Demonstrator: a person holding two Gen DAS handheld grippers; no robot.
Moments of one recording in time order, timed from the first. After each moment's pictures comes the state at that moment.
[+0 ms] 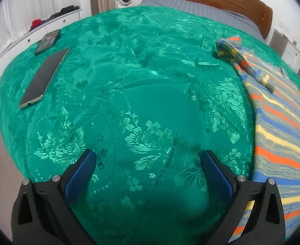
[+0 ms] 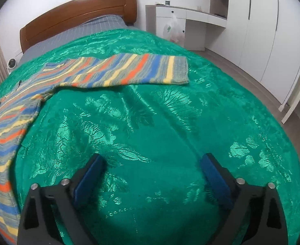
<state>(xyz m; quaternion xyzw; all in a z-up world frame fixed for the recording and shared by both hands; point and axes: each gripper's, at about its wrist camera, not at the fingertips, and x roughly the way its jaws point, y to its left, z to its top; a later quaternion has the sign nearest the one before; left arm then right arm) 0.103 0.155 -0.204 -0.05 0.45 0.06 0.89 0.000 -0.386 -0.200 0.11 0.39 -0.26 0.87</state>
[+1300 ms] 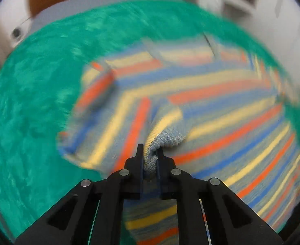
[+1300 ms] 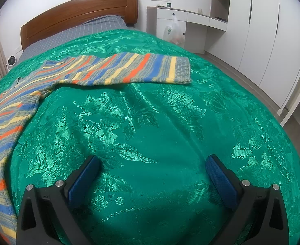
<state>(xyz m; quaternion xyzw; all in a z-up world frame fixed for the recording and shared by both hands) 0.280 -0.009 -0.134 0.10 0.48 -0.22 0.84 0.003 -0.384 -0.204 0.10 0.39 -0.27 0.88</state>
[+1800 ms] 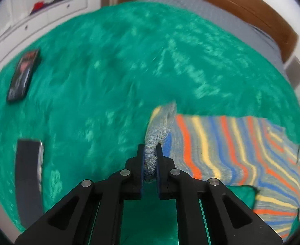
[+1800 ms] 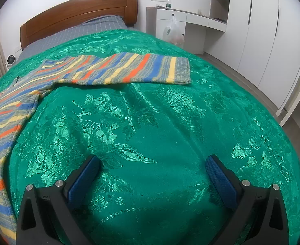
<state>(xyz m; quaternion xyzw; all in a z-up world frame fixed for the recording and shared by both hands) 0.327 0.225 -0.149 -0.13 0.49 0.09 0.86 0.003 -0.383 -0.204 0.09 0.39 -0.27 0.88</state>
